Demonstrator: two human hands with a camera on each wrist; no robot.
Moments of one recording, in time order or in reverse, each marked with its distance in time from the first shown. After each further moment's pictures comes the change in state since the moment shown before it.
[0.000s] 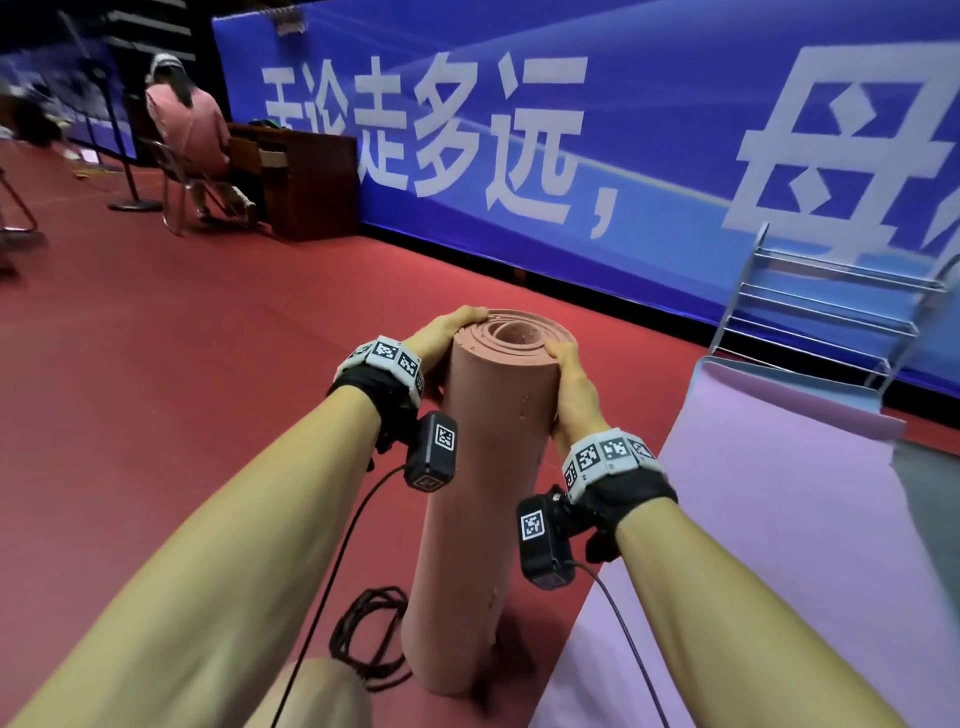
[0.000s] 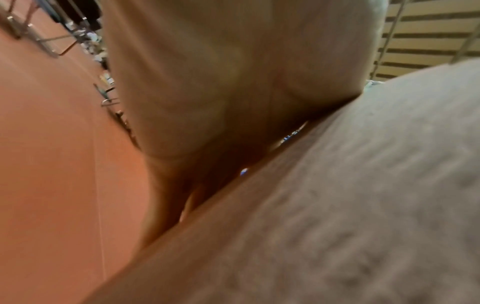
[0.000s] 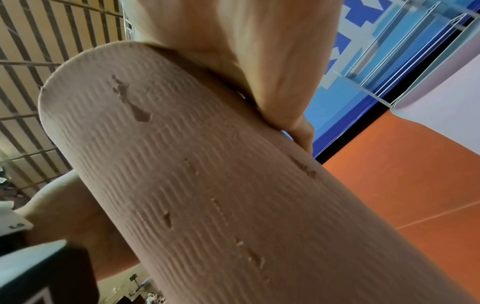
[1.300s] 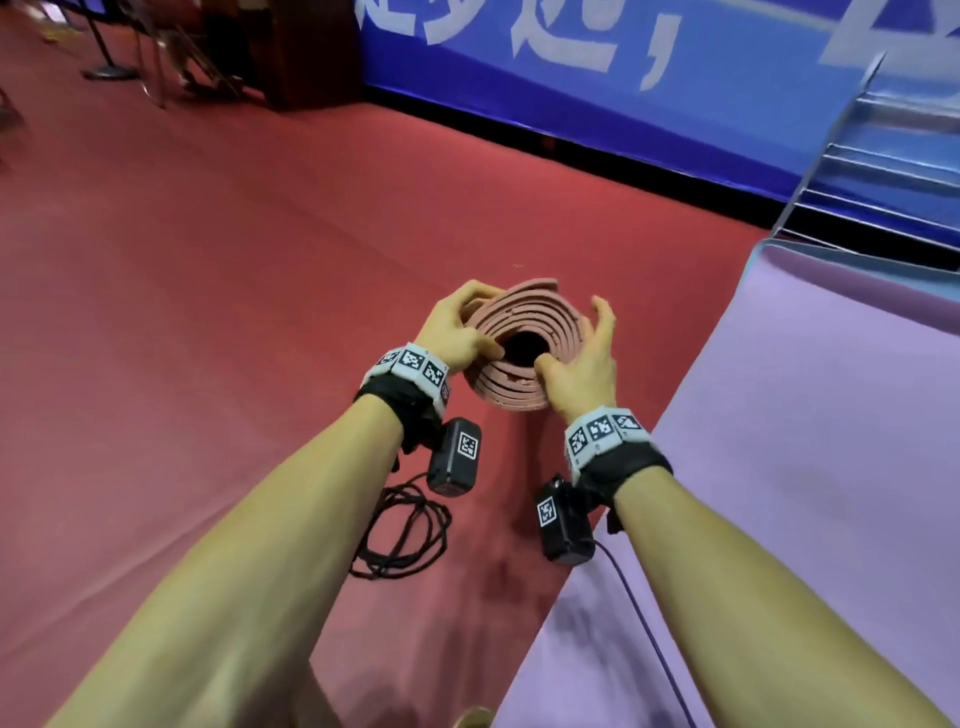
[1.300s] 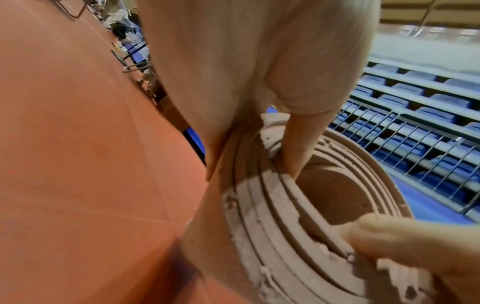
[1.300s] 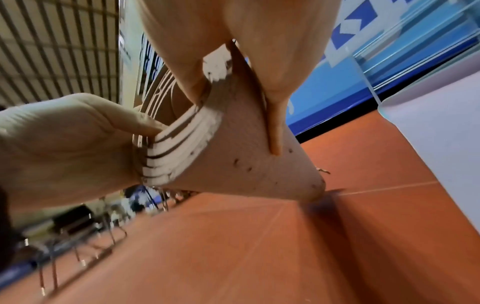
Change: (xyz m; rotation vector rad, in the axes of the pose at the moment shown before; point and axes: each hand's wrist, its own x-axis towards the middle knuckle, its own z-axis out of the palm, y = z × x) left_hand 0.078 -0.140 0.018 0.084 0.157 0.364; right_hand 0.019 0.114 -0.013 -0.530 0.193 -0.109
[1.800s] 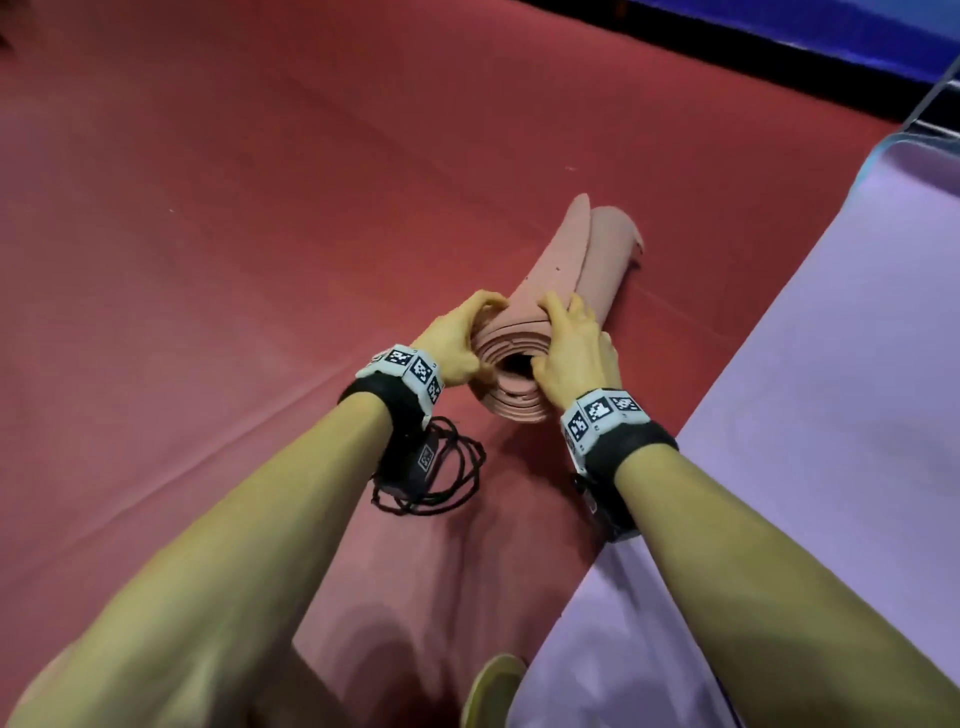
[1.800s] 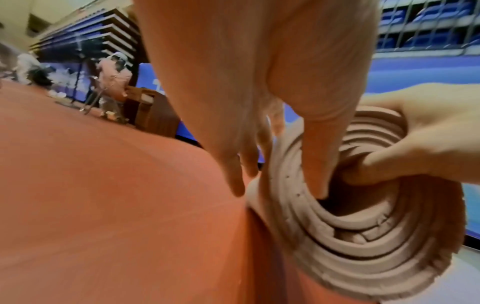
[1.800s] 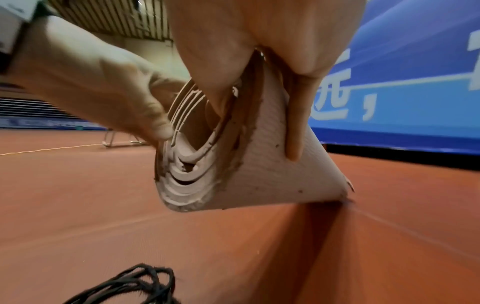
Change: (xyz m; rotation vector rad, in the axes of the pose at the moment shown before) left_hand -0.004 -0.140 -0.028 0.332 -0.222 -0.207; right_hand 0.016 0.079 0.085 -0.755 -0.262 -0.270
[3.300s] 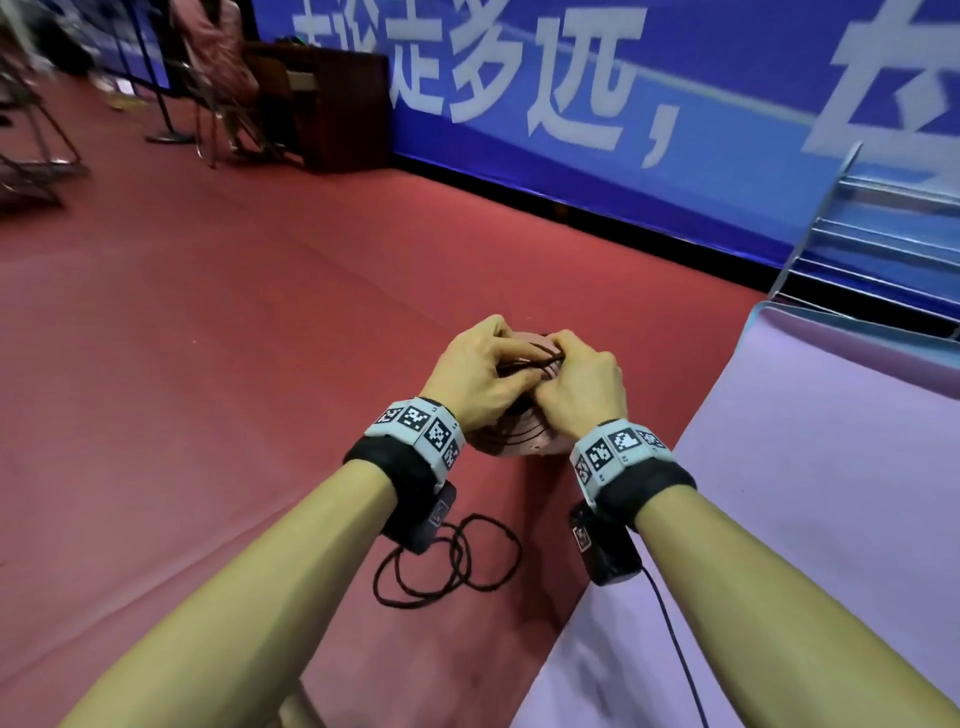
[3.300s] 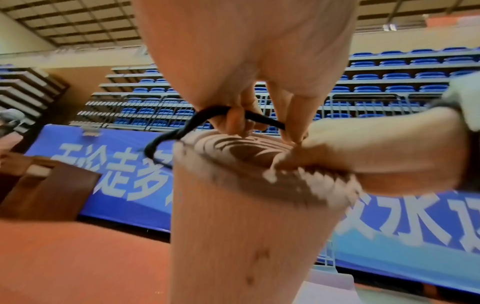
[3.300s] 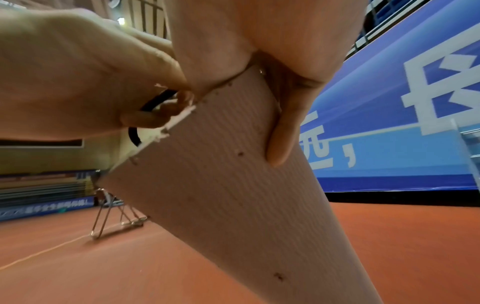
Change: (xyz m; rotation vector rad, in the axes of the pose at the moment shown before) left_hand -0.112 0.186 -0.019 0.286 0.439 0.587; right_hand -0.062 -0.046 -0.171 0.215 0.240 0.058
